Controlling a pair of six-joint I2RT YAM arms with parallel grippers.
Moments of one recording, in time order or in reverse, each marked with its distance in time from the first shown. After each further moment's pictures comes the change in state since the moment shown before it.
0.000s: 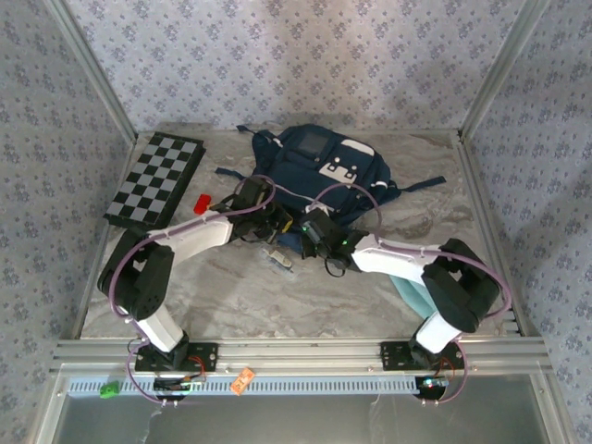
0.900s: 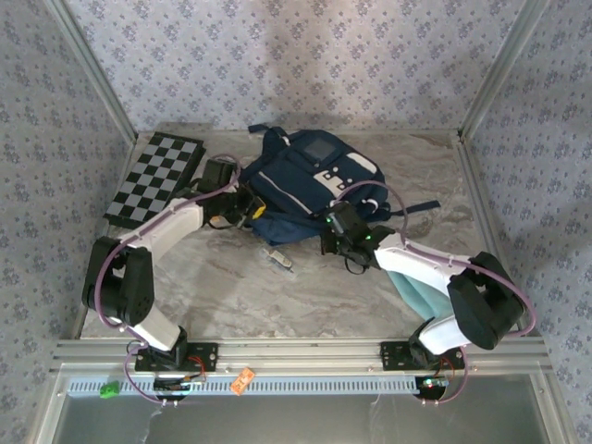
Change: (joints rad) left arm 0.253 -0.064 0.082 -0.208 0.143 0.306; right arm -0.111 -0.129 -0.048 -0.118 -0.079 -0.006
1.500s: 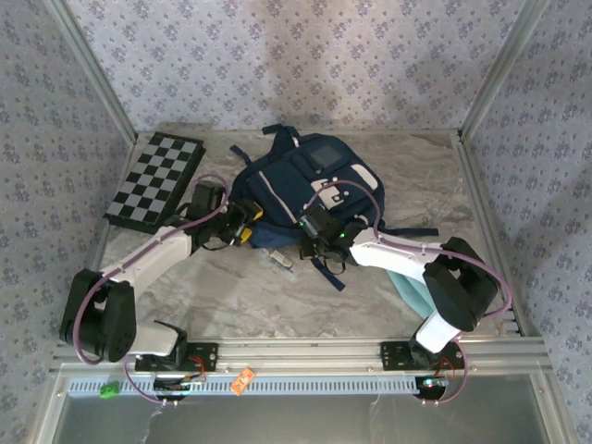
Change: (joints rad) left arm -0.047 -0.217 -0.286 0.158 -0.055 -0.153; right arm 0.109 0.160 0.142 -0.036 -0.011 0.040
